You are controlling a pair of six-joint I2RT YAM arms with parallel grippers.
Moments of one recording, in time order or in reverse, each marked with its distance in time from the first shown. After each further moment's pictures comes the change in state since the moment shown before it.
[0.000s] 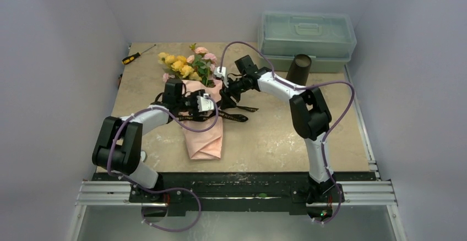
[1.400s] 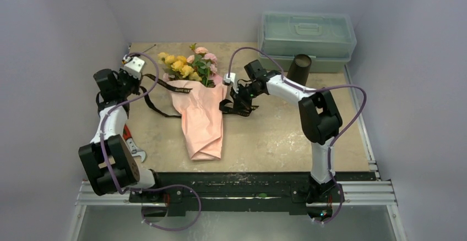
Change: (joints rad) left arm 0.584 -0.171 0.098 0.096 -0.108 -0.558; right arm -0.040 -0.114 -0.160 -0.091 0.061 -0.026
